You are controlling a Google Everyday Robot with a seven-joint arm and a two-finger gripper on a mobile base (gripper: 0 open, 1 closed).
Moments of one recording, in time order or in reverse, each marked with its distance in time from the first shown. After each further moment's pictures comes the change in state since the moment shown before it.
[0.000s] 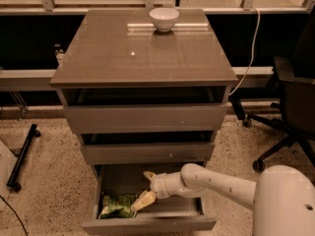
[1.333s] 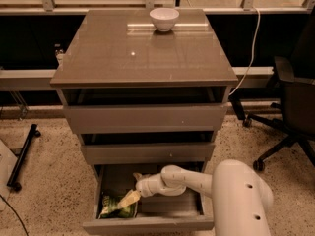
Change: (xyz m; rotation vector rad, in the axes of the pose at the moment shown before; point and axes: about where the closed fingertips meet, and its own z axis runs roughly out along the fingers) arm 0.041 -0.055 0.099 0.033 0.053 0.024
